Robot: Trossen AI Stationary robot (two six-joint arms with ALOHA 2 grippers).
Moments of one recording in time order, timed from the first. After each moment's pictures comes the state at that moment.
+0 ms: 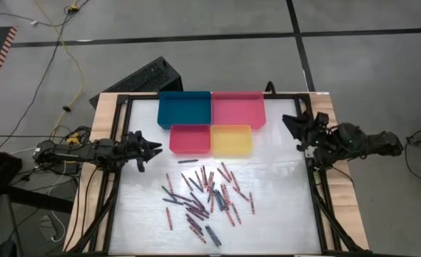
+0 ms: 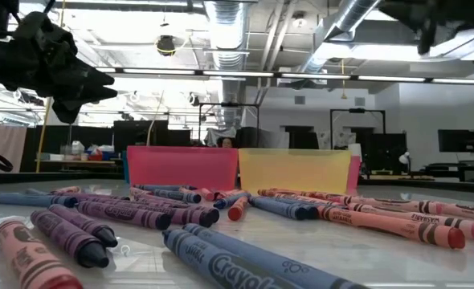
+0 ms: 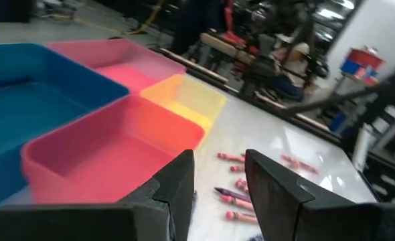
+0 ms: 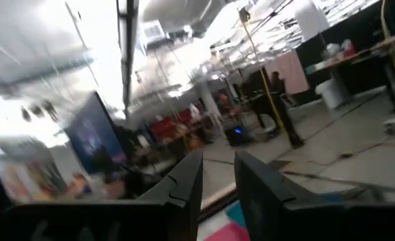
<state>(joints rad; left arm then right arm) -0.08 0.06 0.03 0.02 -0.34 -0.41 0.12 0.31 0.37 0.27 0.55 0.23</state>
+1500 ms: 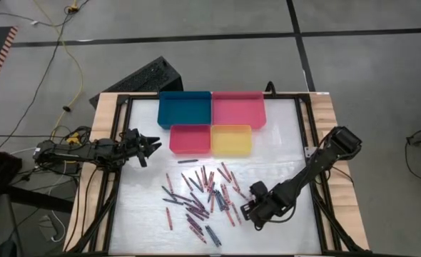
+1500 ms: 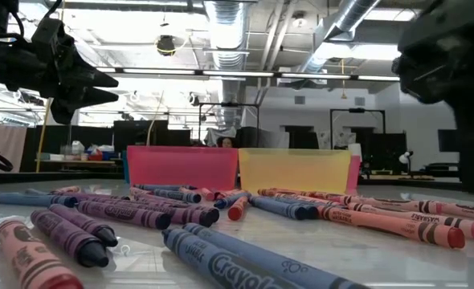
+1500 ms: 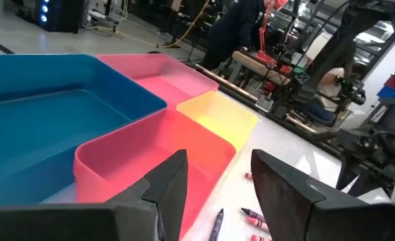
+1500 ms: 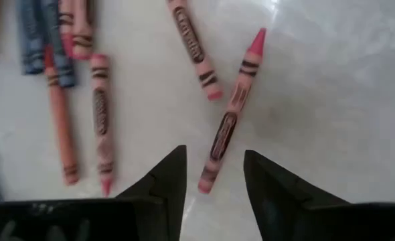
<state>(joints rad) -0.08 0.06 0.03 0.02 -0.47 -0.43 0.66 1.68 1.01 -0.60 0.20 1.82</state>
